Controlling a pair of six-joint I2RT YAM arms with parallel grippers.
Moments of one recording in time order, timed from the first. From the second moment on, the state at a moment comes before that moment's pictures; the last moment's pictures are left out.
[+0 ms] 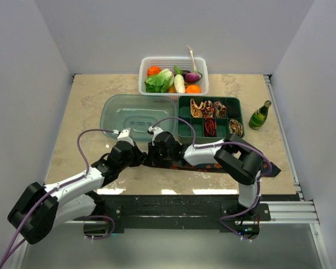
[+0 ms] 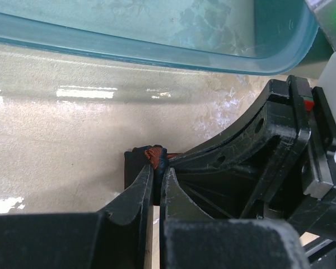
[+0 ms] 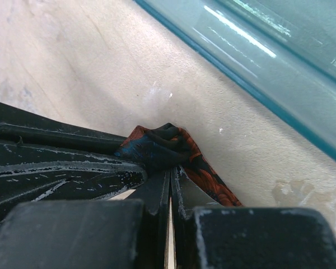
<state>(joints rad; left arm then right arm) -0.64 1.05 0.34 0.09 -0.13 -0.73 0.98 1.91 1.00 0.24 -0.11 0.58</state>
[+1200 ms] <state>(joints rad) -0.67 0.96 0.38 -0.14 -0.33 -0.69 0.98 1.92 1.14 0.10 -0.21 0.54</state>
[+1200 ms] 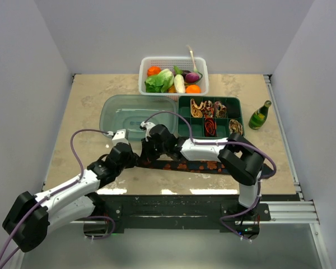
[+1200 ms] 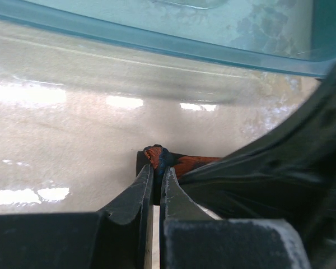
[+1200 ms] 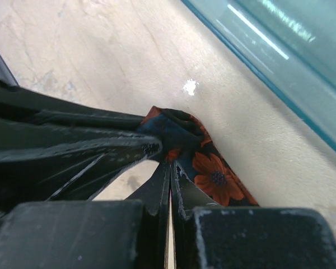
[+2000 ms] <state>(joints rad) -0.76 1.08 0.49 -0.27 -0.48 -0.70 0.90 1.70 1.07 -0.05 -0.09 0.46</state>
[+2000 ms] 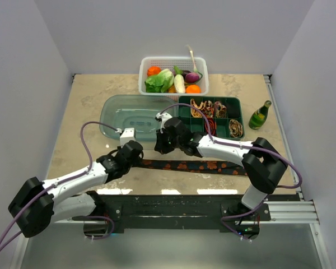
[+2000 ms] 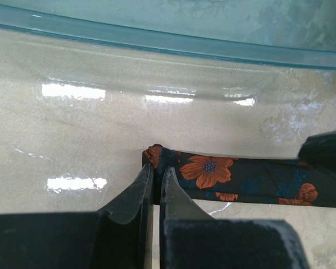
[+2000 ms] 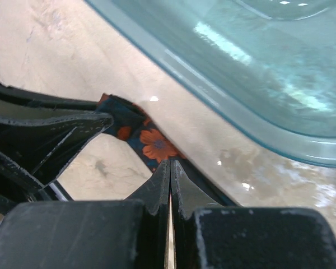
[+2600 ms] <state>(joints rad) -0.96 1.42 0.73 -0.42 -0.65 -0.75 0.84 1.58 0.96 -0.05 -0.10 0.47</state>
